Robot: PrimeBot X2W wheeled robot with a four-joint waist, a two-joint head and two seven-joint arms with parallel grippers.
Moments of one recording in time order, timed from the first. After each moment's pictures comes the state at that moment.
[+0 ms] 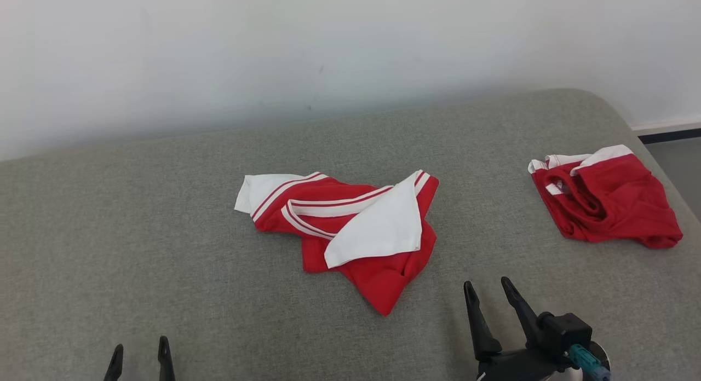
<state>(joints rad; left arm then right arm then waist) 0.04 0.06 0.11 0.29 -0.16 -0.06 -0.26 -0.12 -0.05 0.10 0.41 0.19 0.13 -0.26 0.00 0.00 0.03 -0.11</state>
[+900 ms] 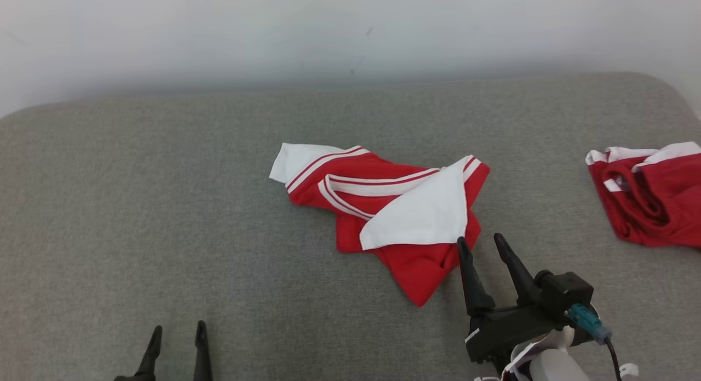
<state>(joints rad) 0.02 0.05 0.02 0.29 -0.17 -0.07 -0.26 -0.24 -0.05 0.13 0.42 0.25 0.13 -0.26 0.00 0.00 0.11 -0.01</state>
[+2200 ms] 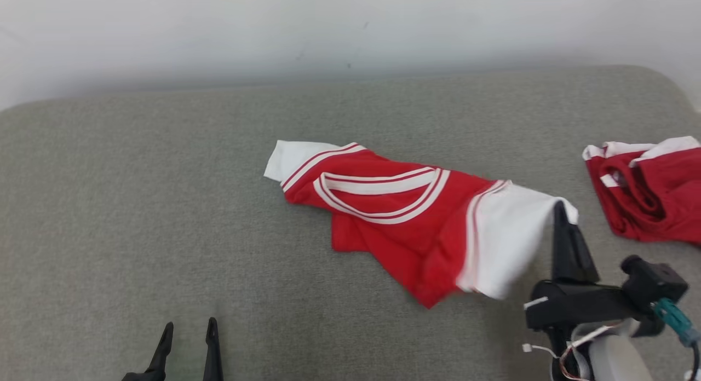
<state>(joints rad) 0.00 0.05 -0.03 0.29 -0.19 -0.05 -0.26 -0.24 -0.05 -0.06 0.27 0.32 0.13 -0.26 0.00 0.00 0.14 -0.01</state>
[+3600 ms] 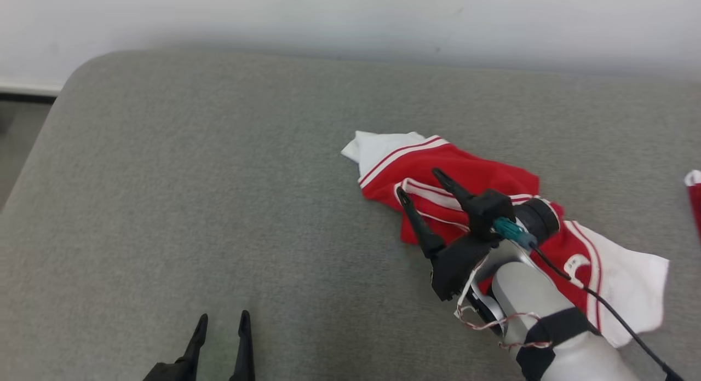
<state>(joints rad) -0.03 0.05 -0.14 0.30 -0.29 -0.02 -0.26 -0.62 -0.16 0.46 0.68 0.21 0.13 -0.23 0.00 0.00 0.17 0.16</state>
